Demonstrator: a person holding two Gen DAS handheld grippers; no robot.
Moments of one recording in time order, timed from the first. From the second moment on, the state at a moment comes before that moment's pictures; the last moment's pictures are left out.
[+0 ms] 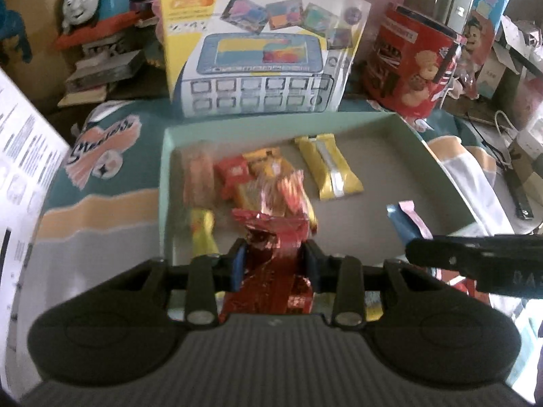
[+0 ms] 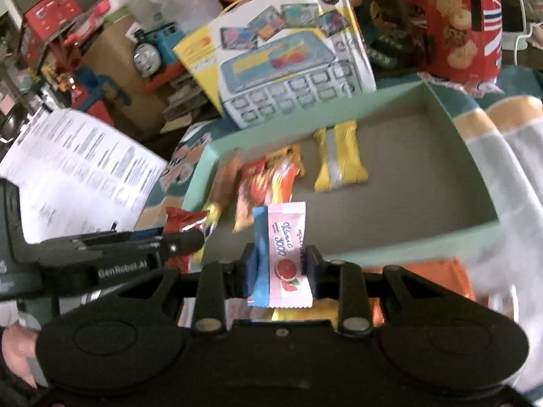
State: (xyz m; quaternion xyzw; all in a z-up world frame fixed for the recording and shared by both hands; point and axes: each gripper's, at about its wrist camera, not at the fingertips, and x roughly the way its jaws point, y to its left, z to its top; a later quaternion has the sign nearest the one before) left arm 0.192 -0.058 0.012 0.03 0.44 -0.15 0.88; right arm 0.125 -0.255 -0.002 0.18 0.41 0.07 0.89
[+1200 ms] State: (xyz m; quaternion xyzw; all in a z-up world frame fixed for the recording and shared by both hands) left arm 0.168 -0.085 0.007 0.06 0.44 -0.11 0.89; right arm 0.113 -0.292 0.000 0.18 0.38 0.02 0.91
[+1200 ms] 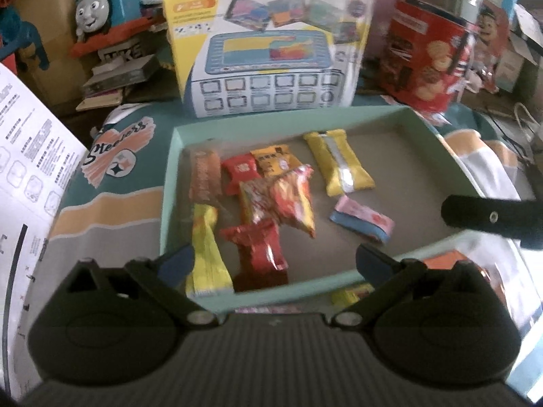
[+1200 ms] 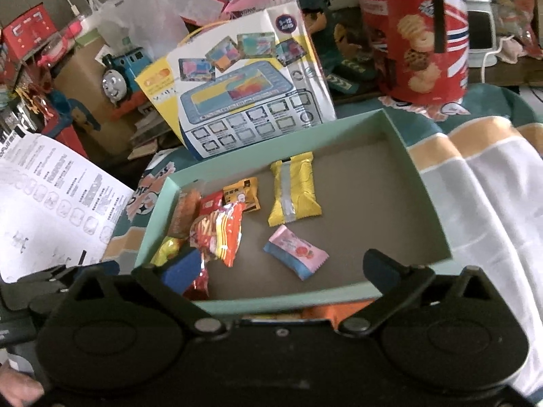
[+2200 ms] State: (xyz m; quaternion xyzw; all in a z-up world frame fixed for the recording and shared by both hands) left arm 0.132 -0.143 -0.056 0.14 0.48 -0.16 0.85; right arm 0.060 -0.338 -0.058 0.22 0.44 -0.04 0.87
